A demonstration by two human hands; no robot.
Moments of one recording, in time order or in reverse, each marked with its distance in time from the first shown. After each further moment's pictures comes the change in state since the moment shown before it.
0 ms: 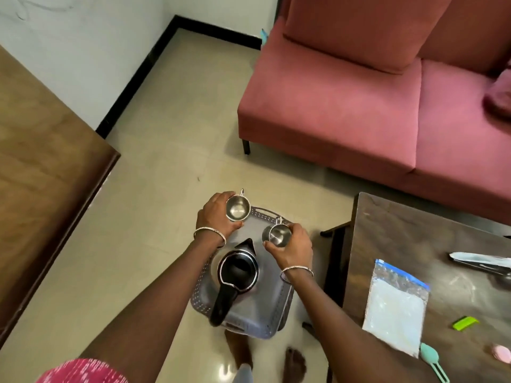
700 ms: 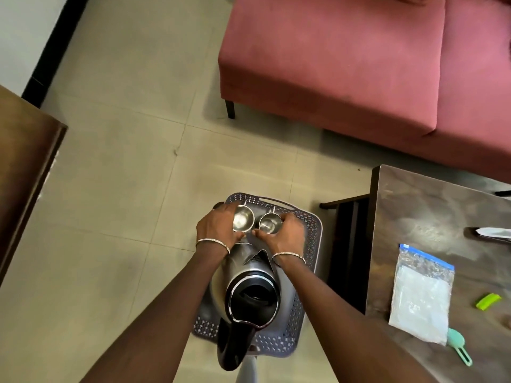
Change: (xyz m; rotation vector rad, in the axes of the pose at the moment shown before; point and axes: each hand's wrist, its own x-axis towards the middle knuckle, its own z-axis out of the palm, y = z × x) left_hand 0.057 -0.078 0.100 0.243 -0.257 0.111; right_hand 0.069 0.021 0.107 -0.152 -0.004 0.197
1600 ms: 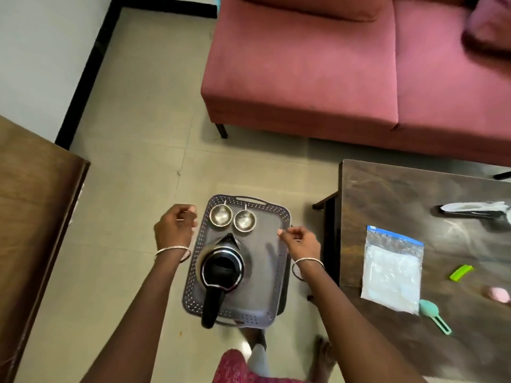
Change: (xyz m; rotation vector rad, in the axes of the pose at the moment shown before) left_hand -0.084 0.032 -0.073 -0.777 0.370 -0.280; right_hand -0.044 0.085 -0.093 0.584 -0.076 0.281
